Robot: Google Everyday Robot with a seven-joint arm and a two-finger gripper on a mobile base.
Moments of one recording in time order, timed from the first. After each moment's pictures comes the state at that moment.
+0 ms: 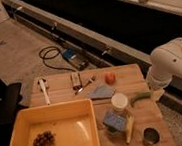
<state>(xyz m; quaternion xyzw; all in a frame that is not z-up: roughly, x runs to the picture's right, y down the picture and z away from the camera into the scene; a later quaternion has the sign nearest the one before) 0.292 0.108 0.682 -0.28 0.02 0.03 0.96</state>
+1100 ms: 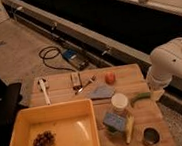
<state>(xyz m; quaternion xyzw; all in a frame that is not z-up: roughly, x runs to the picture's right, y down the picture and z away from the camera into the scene) 0.287 0.107 0.681 -0.28 0.02 0.02 0.96</state>
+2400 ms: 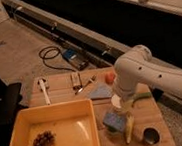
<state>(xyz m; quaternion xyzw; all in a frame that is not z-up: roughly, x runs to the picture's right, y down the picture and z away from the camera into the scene) 0.122 0.133 0.655 -0.31 -0.10 -0.11 0.94</state>
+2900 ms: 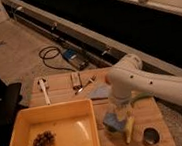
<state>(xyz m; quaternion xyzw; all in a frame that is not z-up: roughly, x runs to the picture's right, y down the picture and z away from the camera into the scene) 0.097 0.179 0.667 -0.34 -0.09 -0.10 0.93</state>
